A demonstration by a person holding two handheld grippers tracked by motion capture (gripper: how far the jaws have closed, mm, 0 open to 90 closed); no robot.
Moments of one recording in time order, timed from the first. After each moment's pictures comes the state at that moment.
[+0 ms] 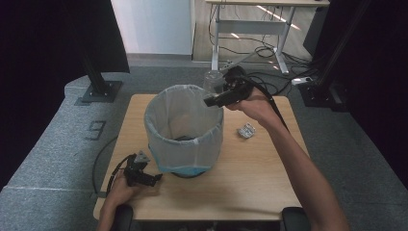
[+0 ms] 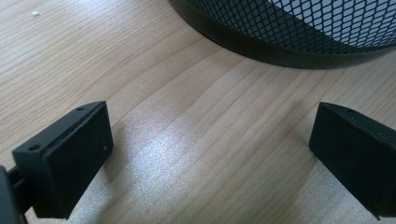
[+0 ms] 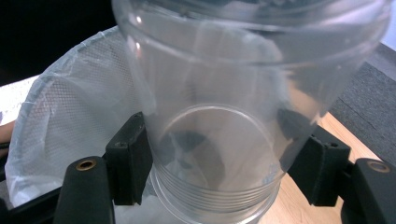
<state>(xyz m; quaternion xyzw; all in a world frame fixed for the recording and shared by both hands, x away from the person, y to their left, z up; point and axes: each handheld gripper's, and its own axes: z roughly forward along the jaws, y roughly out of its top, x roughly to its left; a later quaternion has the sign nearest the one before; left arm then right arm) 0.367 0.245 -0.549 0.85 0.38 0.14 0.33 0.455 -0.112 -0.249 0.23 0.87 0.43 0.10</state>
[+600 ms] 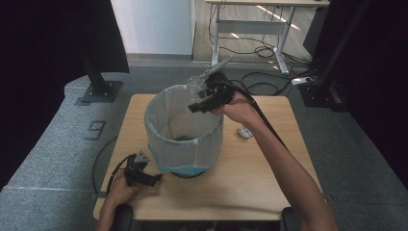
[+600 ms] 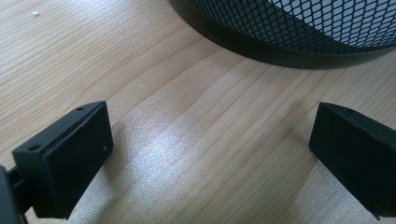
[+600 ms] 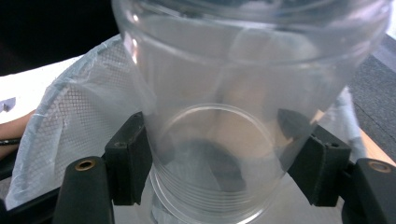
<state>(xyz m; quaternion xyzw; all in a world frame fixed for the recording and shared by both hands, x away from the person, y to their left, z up) 0.367 0.245 -0.549 0.86 0.38 0.14 0.33 0.454 -0.069 -0.262 0.20 0.88 0.42 0.08</state>
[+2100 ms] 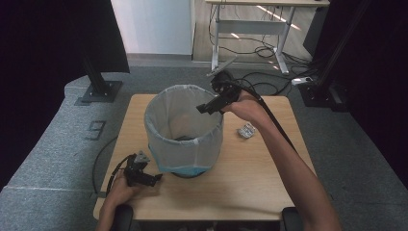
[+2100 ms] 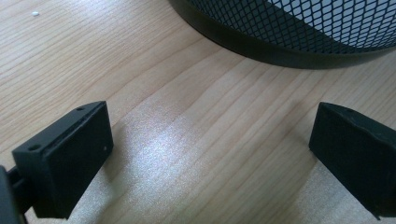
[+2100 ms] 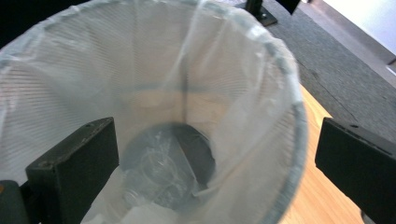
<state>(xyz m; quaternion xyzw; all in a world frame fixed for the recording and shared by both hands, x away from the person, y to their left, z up) 0.367 0.246 -0.549 0.86 0.38 0.14 0.33 0.461 -0.088 -0.263 0.23 0.89 0.39 0.12</state>
